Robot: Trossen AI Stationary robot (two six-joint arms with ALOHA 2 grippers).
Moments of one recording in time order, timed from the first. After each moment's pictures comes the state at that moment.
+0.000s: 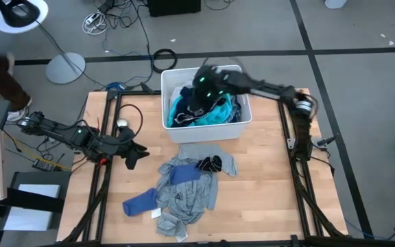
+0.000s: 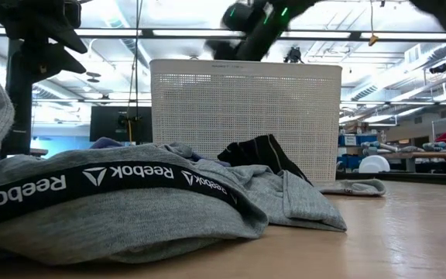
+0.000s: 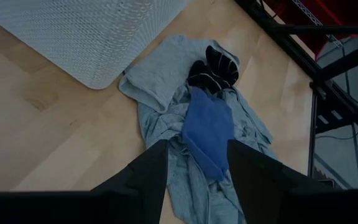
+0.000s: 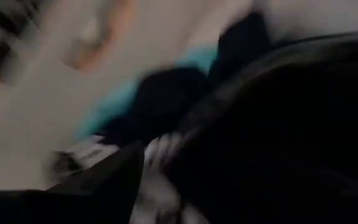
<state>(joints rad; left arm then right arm) -0.33 0.59 0.60 -0.63 -0.35 -0.94 -0.40 1.93 1.86 -0.80 -0.09 0.50</state>
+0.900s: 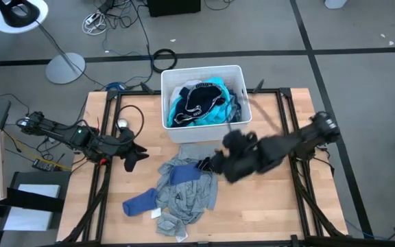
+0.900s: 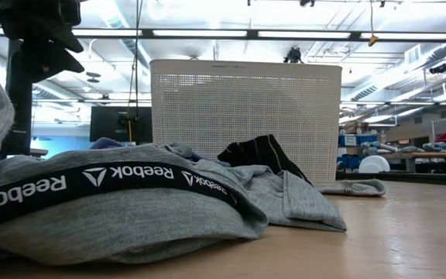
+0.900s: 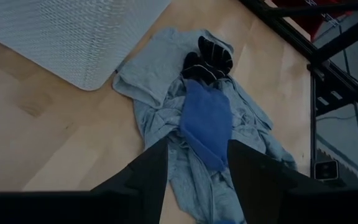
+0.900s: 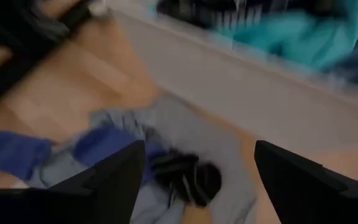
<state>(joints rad) -0.33 0.59 0.60 -0.63 -0.31 -0.85 0.43 1.74 1.86 -1.36 0.73 1.30</state>
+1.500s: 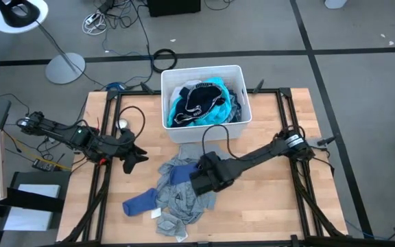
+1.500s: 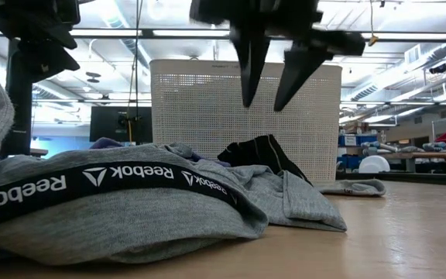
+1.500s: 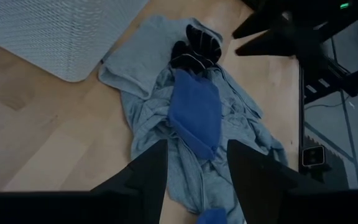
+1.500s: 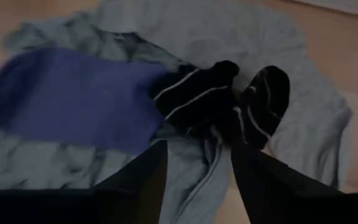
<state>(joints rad) -0.33 0.59 0.60 -0.63 -0.25 -0.84 0.37 2.12 1.86 -1.21 0.42 1.57</state>
